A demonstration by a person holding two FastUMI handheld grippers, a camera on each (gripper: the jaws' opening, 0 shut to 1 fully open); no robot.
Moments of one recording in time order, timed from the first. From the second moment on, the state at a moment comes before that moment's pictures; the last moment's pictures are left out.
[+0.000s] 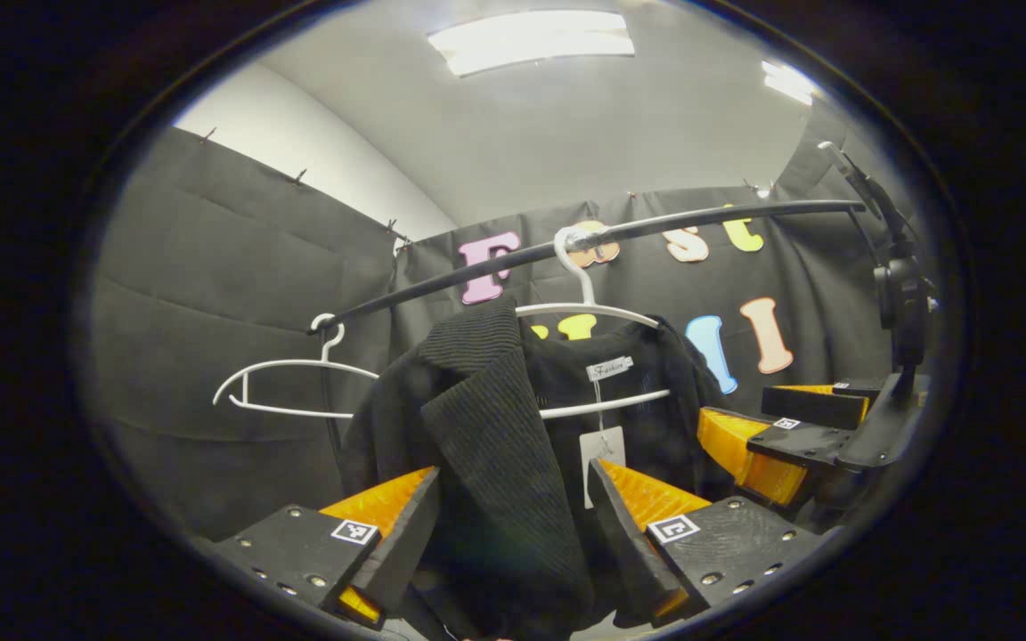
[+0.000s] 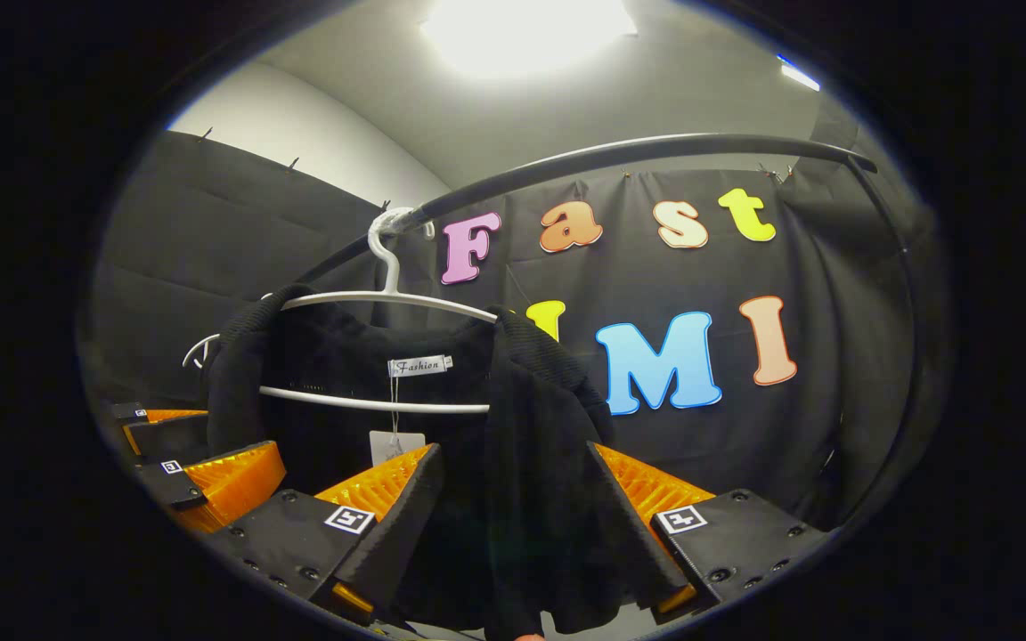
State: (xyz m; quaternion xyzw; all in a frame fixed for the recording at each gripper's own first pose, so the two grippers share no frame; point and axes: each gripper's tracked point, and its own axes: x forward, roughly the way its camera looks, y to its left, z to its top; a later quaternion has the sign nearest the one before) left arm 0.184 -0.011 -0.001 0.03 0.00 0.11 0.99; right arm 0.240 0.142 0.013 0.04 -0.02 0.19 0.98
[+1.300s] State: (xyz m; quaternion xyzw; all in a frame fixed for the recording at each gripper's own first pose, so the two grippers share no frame) left arm 0.213 0.029 -0.021 0.07 0.03 0.23 0.97; right arm 0.319 0.153 -0.017 0.01 0.03 0.14 0.99
